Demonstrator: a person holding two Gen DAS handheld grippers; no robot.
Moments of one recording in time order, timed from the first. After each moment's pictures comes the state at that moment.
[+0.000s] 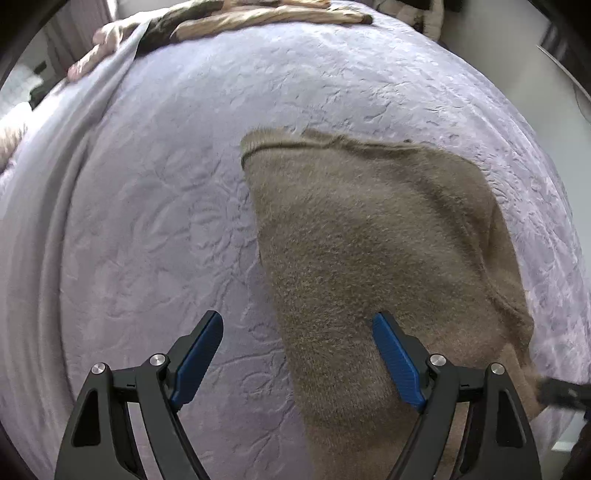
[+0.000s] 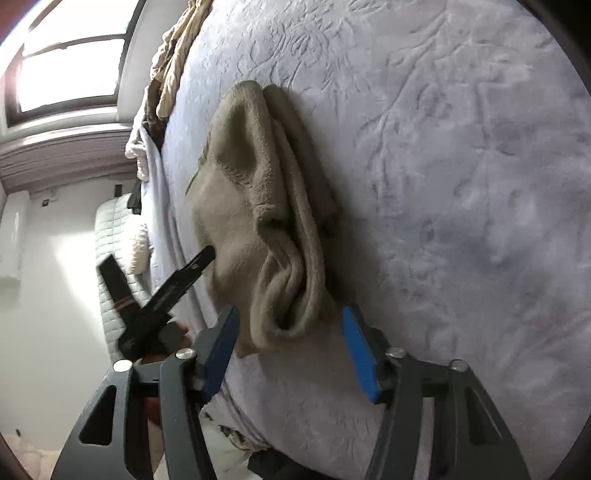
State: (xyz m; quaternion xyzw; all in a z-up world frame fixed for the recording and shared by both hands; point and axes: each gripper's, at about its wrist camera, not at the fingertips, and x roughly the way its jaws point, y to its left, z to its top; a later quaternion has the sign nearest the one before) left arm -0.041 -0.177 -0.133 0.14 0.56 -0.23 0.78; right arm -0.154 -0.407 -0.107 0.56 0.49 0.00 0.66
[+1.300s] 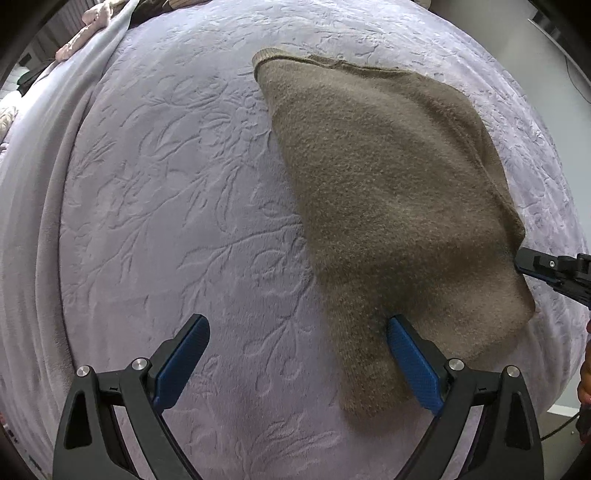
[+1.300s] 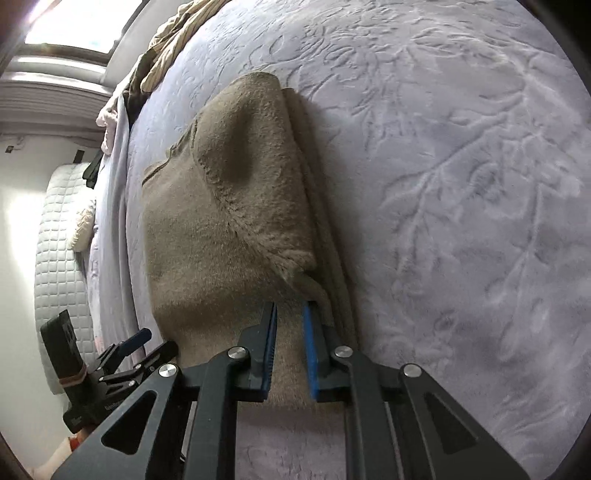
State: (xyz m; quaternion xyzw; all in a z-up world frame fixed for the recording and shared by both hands) left arm -0.082 -0.133 -0.146 0.16 0.62 -0.24 0.73; right arm -0.112 -0.391 -0.106 0.43 0.55 -0.06 0.72
